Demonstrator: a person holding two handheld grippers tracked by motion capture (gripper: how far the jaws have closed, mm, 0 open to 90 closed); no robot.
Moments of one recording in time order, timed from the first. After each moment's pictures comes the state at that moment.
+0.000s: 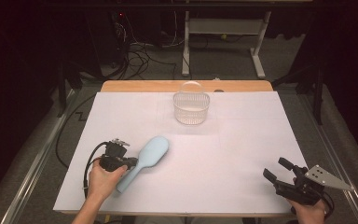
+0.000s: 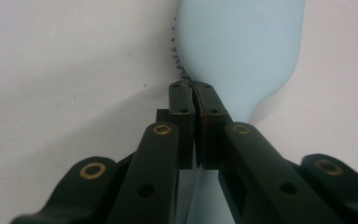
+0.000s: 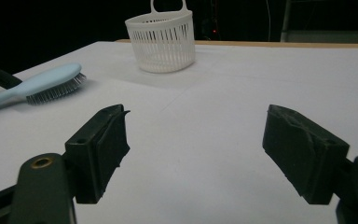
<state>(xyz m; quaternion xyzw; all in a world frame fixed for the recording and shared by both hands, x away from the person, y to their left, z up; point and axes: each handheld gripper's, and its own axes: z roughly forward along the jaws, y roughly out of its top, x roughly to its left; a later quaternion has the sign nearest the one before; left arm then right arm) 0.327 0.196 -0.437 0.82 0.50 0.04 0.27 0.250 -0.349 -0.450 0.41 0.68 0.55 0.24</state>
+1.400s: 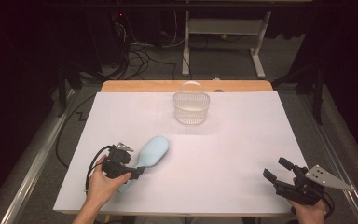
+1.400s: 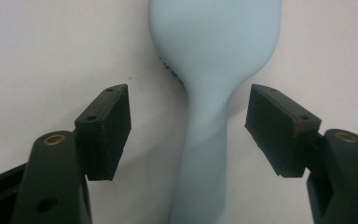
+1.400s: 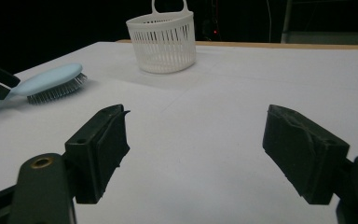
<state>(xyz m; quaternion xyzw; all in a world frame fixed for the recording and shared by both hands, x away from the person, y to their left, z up) 0.314 0.184 -0.438 0.84 0.47 0.07 0.25 0.250 -0.349 -0.450 0.41 0.68 0.55 0.24</state>
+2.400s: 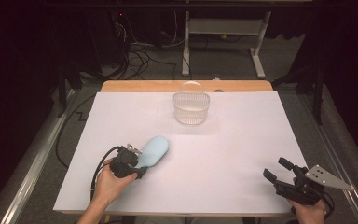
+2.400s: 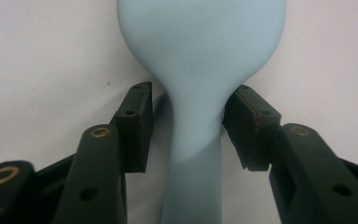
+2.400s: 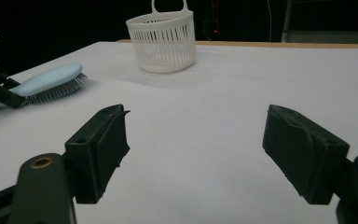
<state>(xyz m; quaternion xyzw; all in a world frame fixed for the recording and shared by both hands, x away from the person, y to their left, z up) 0.320 0.167 -0.450 0.86 0.45 0.07 0.22 0.250 -0.350 -0.450 0.41 0.68 0.55 0.24</state>
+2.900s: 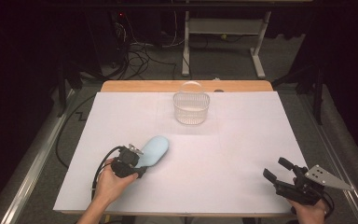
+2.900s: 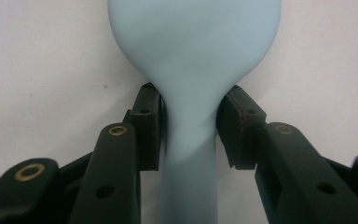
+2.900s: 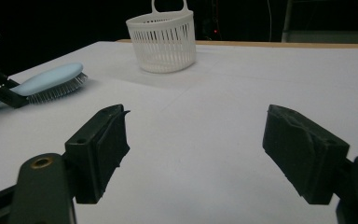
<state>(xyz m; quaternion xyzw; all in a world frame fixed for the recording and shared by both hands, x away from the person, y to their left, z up) 0.320 0.163 -0.450 0.87 0.45 0.08 0.21 0.250 -0.350 -0.450 0.41 0.68 0.55 0.24</state>
